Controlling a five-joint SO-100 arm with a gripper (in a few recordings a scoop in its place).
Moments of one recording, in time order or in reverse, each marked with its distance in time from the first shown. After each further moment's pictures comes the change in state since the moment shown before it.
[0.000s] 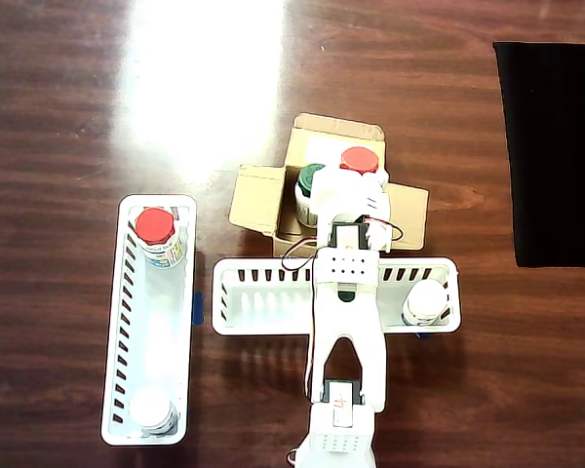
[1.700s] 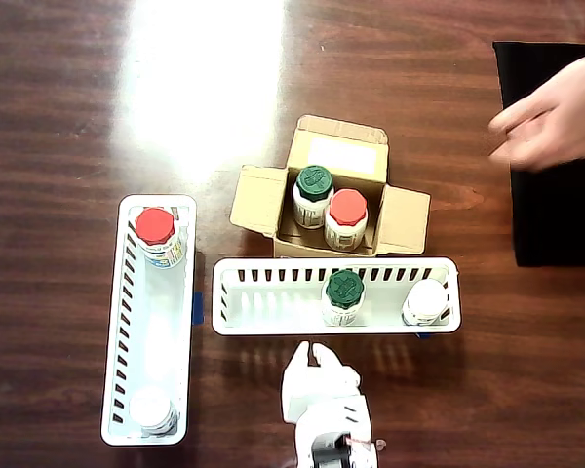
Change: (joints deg) arm -8.1 111.0 88.2 24.3 4.6
